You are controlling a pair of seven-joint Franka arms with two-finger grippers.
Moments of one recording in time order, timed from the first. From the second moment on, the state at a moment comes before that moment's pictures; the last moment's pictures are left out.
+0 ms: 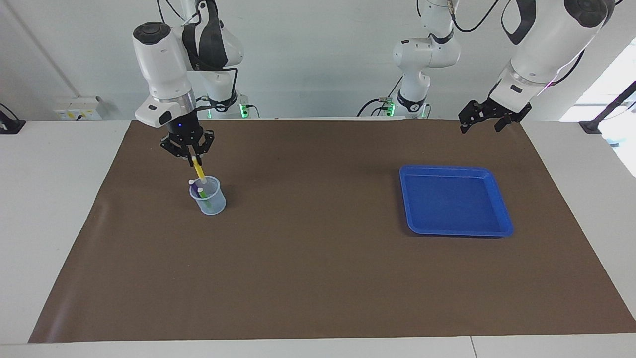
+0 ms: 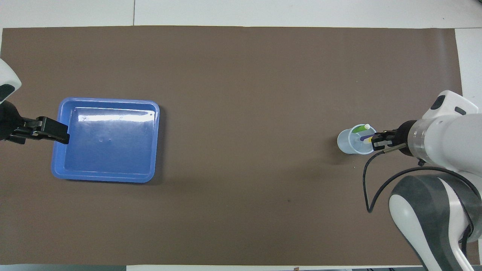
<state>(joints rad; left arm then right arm) -0.05 -0.06 -0.06 -1.65 0.00 1.44 0.00 0.02 -0.24 0.08 -2.22 -0.03 2.15 -0.13</state>
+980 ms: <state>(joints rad) -0.08 -0.02 -0.07 -1.57 -0.04 1.38 -0.17 0.02 -0.14 0.07 -2.31 -0.02 2.38 -0.10</state>
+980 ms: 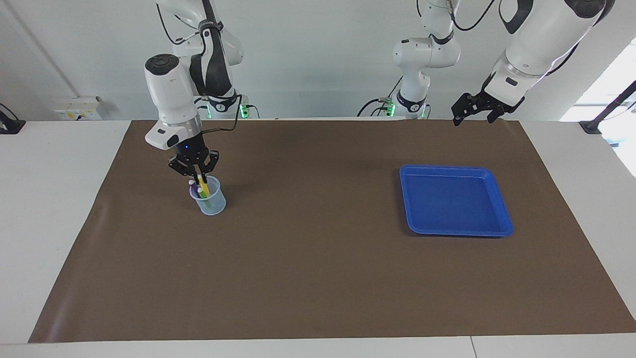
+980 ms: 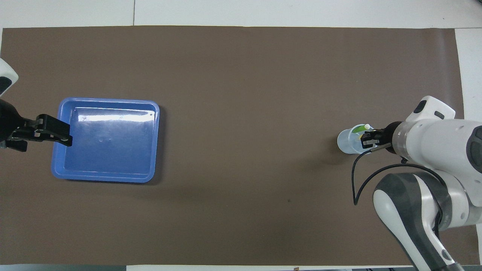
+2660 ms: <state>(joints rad) -0.09 -0.01 -0.06 -1.61 -0.04 1.48 -0.18 0.02 -0.09 0.08 -2.35 -0.02 2.47 -0.05</state>
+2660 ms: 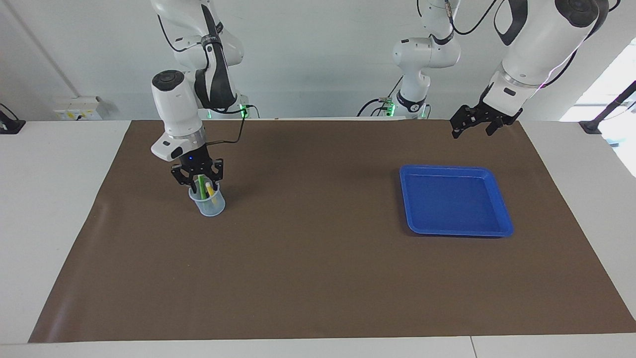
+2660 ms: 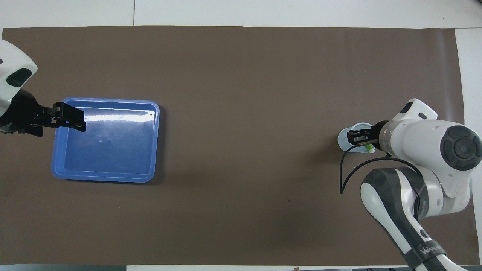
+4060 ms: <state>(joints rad) -0.08 -0.02 -0.05 -1.60 -0.04 1.48 -0.18 0.02 -0.01 0.05 -1.63 -0.03 1.67 0.04</state>
